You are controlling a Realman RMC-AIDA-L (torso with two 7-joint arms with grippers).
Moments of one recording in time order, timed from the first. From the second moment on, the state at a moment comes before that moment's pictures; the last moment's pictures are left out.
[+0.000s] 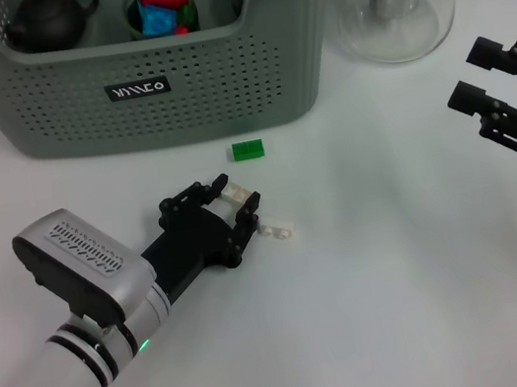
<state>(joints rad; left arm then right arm) -0.45 -2.17 -0.03 -0.18 2.04 1.01 -0.12 0.23 2.07 -0.94 -0.49 -1.32 -1.68 0.92</state>
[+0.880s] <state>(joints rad) -0.41 -2.14 0.14 0.34 1.99 1.88 -1.00 0.23 2.08 -0.91 -0.49 -1.32 -1.71 0.92</state>
